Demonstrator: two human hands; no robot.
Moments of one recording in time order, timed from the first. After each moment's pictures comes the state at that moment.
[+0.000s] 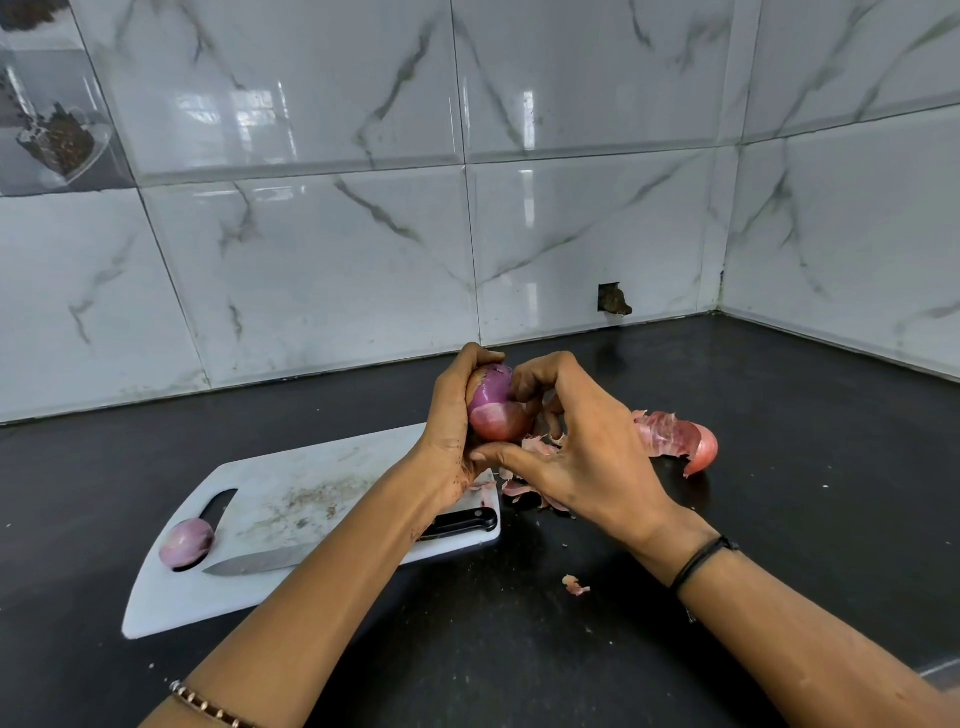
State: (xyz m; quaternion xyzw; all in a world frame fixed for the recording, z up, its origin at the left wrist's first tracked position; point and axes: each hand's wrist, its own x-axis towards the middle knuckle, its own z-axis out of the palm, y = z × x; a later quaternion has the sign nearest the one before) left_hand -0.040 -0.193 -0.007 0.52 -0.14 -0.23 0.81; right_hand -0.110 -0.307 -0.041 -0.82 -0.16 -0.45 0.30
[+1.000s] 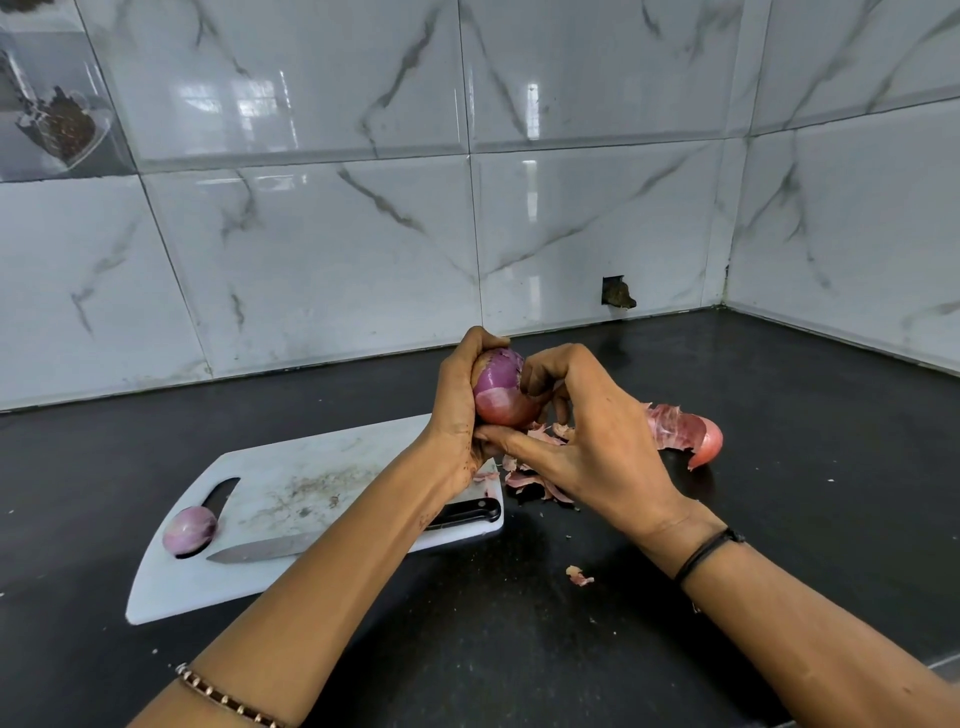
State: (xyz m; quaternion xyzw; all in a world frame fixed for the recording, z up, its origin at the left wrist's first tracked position) left_hand -0.043 -0.196 -0.003 0.53 -0.13 -0.21 0.81; right_hand -0.109 -0.308 -0.045 -0.81 -0.18 -0.50 0.25
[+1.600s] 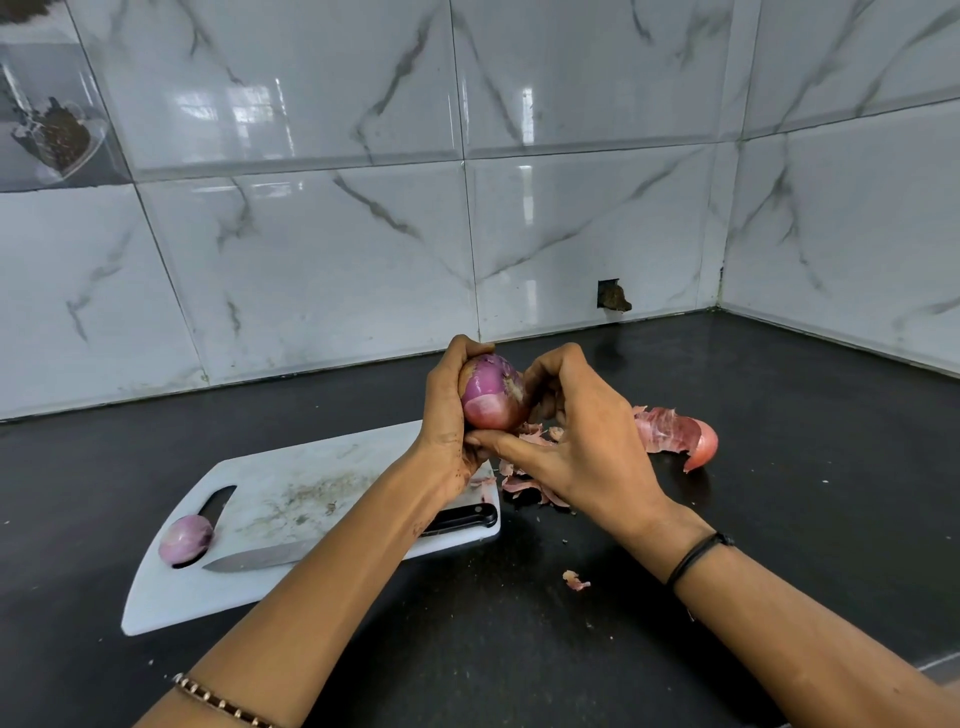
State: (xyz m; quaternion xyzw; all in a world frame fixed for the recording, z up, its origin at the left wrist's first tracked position) left_hand -0.038 -0.194 -0.007 0.52 -0.11 -0.19 0.82; right_hand -0.107 -0.304 -0.043 -0.82 -0.12 -0.46 0.31
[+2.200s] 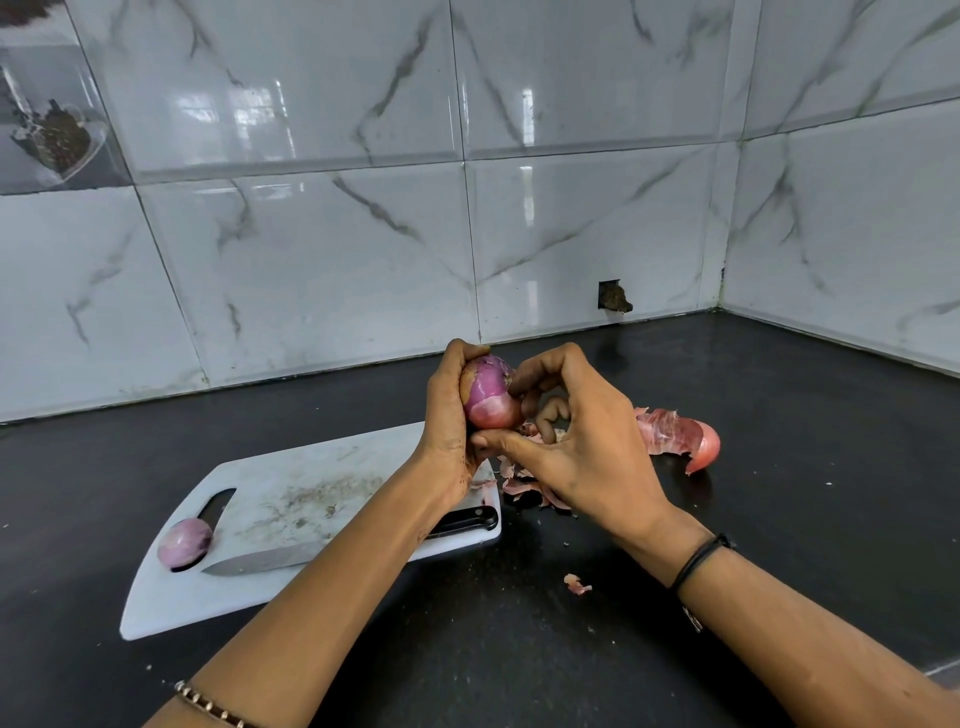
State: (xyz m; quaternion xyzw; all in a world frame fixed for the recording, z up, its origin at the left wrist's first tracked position) left_hand -0.038 -0.194 -0.011 0.52 -0.13 -0.18 0.82; right_hand -0.108 -0.304 -0.041 -0.80 -0.14 -0.45 0.38
